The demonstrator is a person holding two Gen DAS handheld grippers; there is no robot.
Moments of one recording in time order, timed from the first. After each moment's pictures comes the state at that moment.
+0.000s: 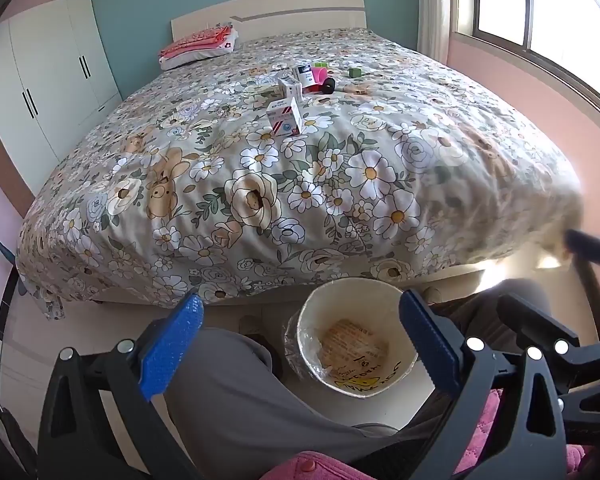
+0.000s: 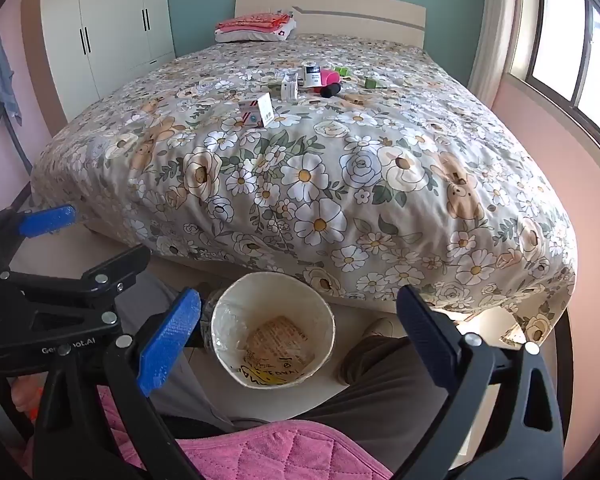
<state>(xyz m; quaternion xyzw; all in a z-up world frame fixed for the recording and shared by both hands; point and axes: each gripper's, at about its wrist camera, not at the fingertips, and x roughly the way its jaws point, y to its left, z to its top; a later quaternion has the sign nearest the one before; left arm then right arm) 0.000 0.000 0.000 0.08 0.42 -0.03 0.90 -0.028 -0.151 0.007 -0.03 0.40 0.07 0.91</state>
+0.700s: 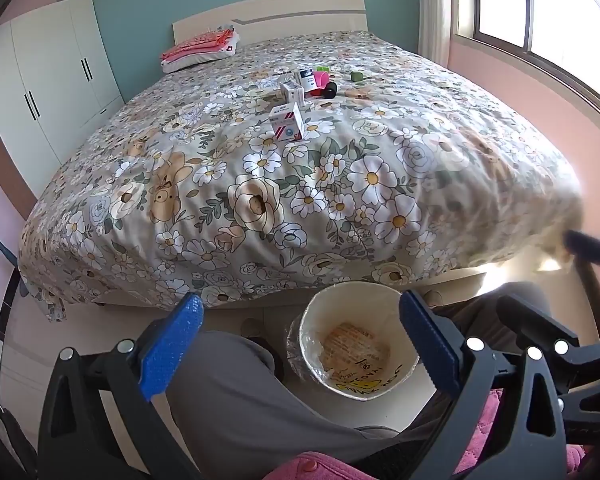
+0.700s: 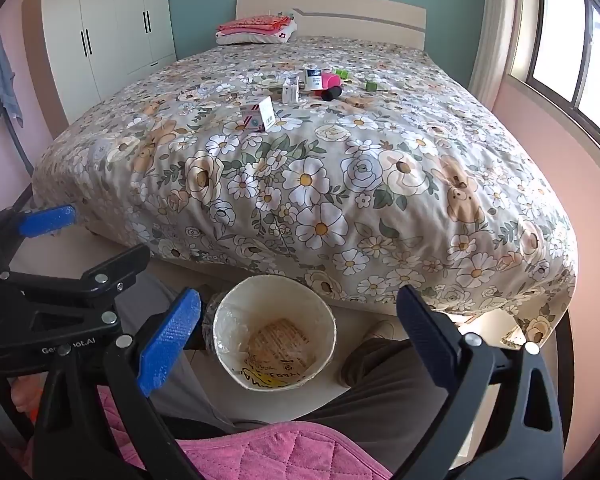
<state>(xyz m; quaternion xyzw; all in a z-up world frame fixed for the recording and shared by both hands) 0.000 0.000 0.000 0.08 0.42 -0.03 0.91 -0.028 -0.149 0.008 -0.03 0.40 0.07 0.91</state>
